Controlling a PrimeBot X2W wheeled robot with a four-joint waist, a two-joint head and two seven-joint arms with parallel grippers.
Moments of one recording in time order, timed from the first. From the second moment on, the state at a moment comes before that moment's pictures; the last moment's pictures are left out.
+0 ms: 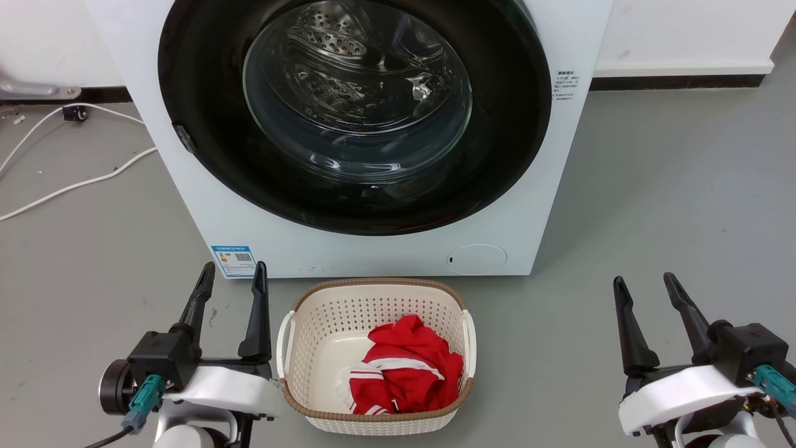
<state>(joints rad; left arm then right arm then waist) -0.08 0.05 0.01 0.09 -0.16 -0.11 -0.23 0.00 -0.05 -0.01 0.00 0.13 0.13 -0.08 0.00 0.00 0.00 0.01</state>
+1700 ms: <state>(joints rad) -0.08 0.05 0.01 0.10 -0.05 -0.10 -0.26 -0.03 -0.05 0.02 0.10 0.87 0.13 -0.22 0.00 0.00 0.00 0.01</state>
